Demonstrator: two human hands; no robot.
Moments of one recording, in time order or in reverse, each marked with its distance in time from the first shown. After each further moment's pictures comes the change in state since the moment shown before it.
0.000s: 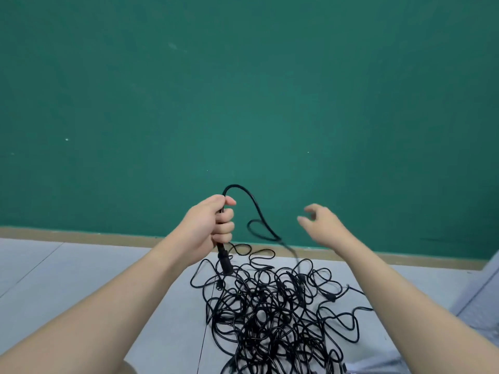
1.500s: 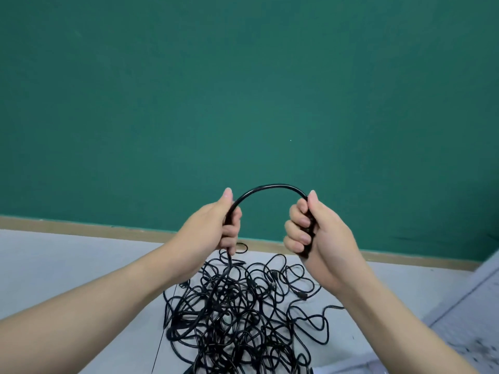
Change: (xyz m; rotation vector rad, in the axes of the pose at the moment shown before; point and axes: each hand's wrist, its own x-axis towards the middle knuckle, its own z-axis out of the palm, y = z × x) left_hand 0.042 -0.049 0.049 0.251 -0.159 0.044; right_hand -0.055 -0.017 -0.017 1.351 -0.211 -0.066
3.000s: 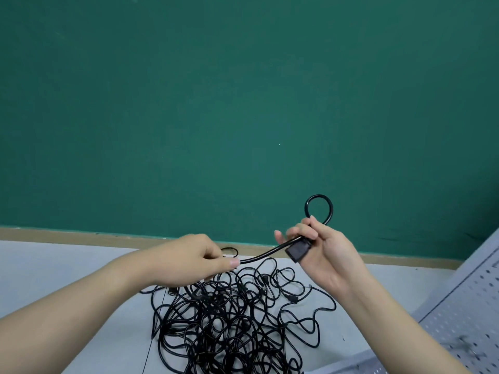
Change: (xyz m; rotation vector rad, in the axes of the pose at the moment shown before) left_hand -0.013 0.004 -0.029 1.031 -0.331 -0.040; right_hand 0.010 0.000 -0.038 0.359 0.233 0.176
